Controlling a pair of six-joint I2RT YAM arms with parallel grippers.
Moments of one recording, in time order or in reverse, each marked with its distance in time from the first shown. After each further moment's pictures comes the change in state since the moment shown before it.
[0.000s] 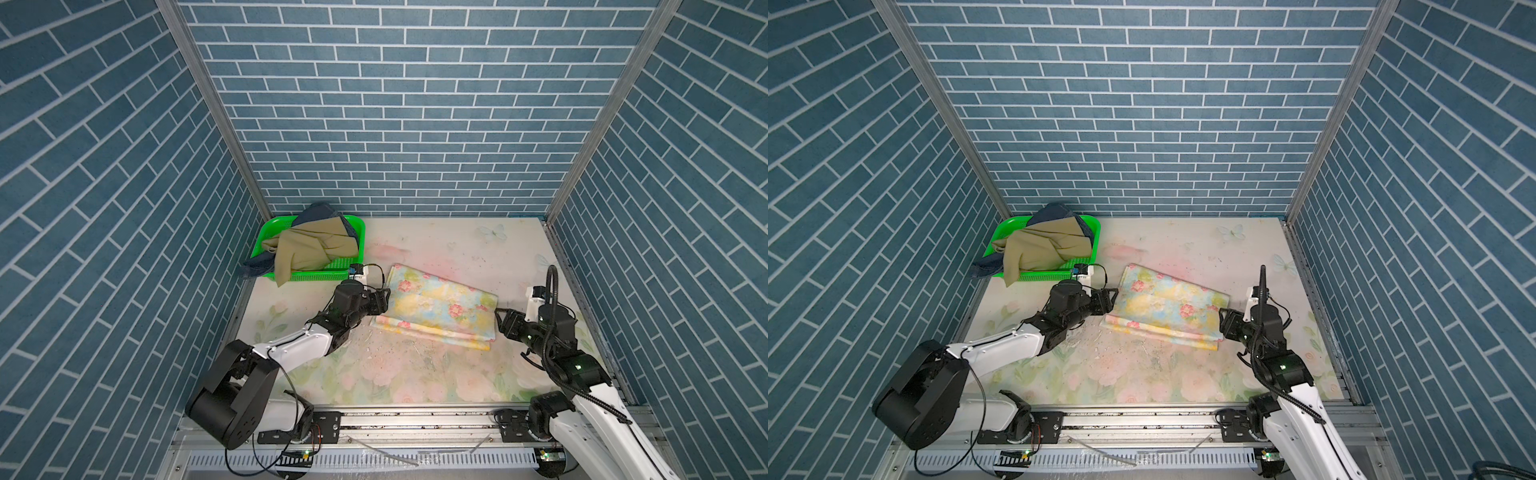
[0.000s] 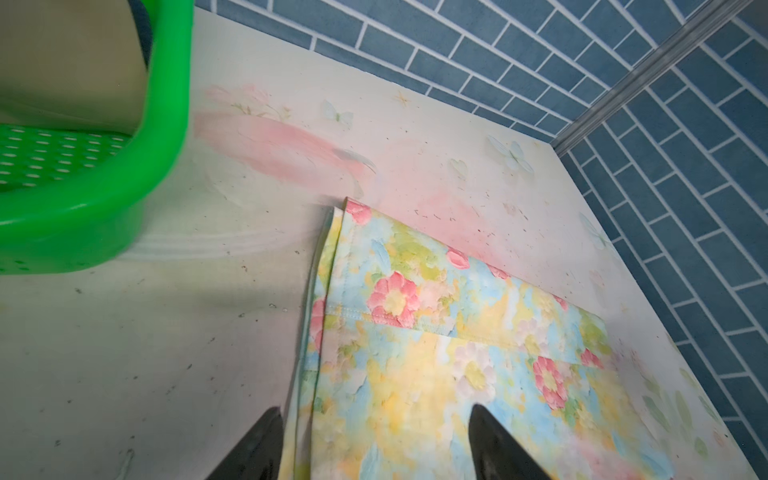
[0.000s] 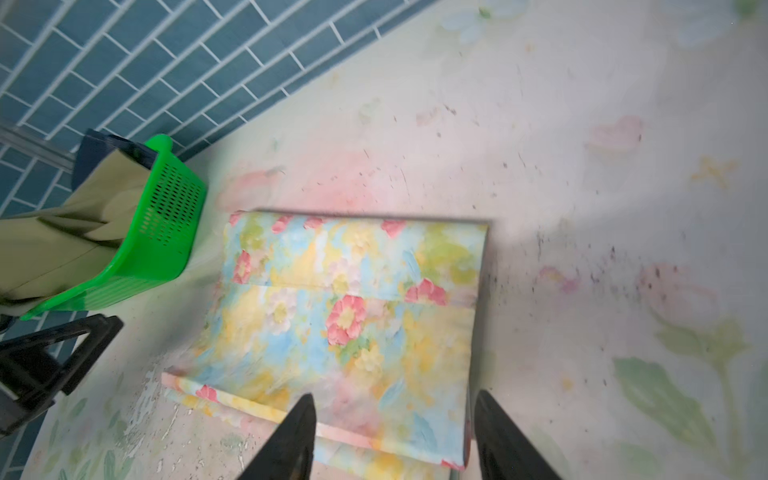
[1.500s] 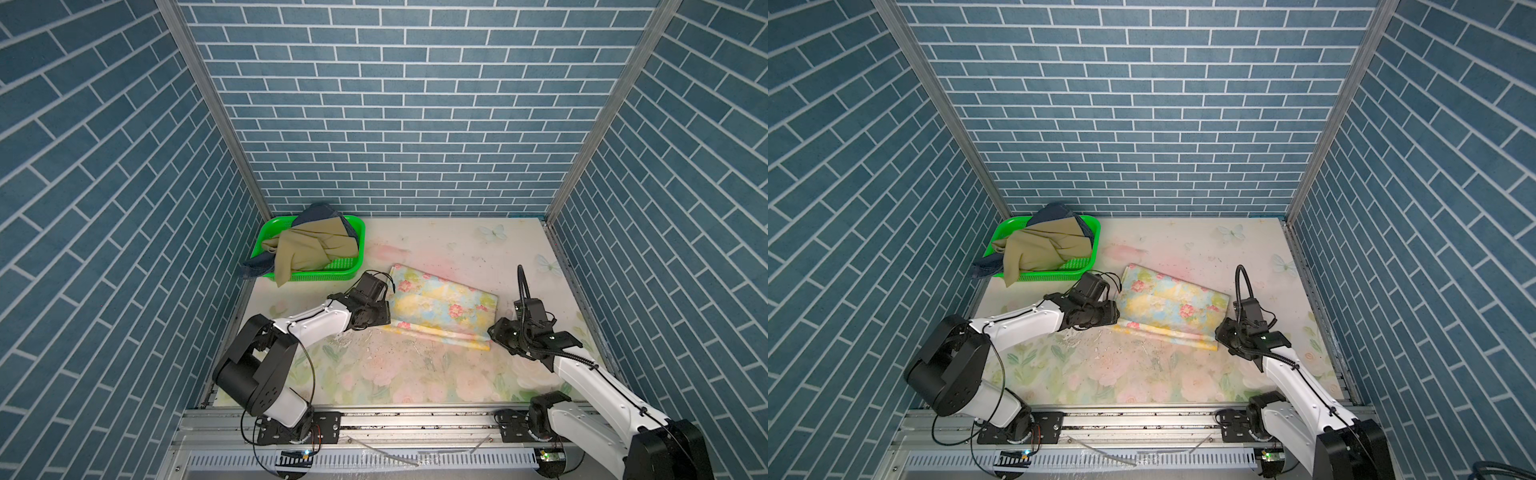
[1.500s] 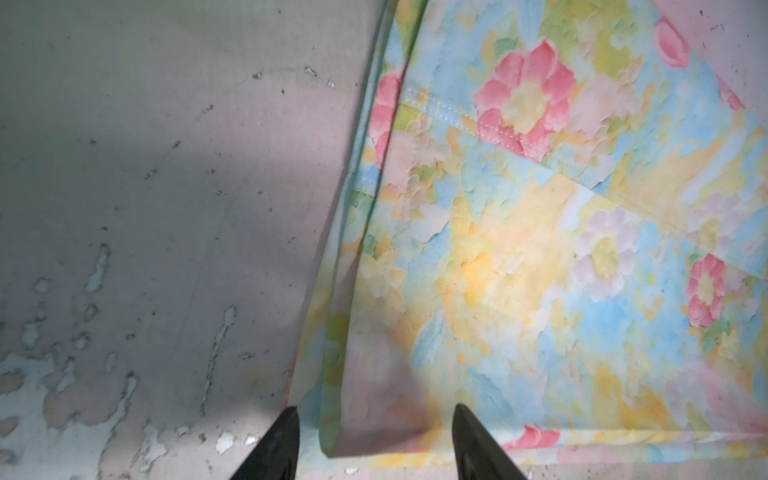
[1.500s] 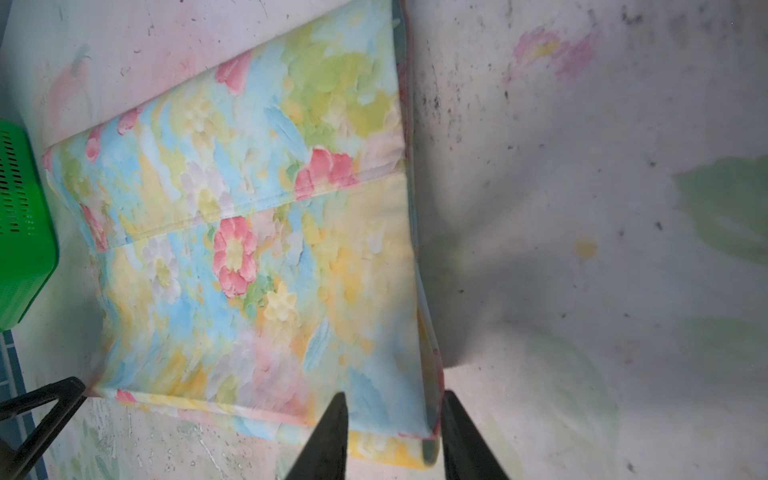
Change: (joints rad) left arm -0.064 0.194 0.264 -0.611 0.034 -0.114; right arm 0.000 0.317 -0.010 0.003 -0.072 0.192
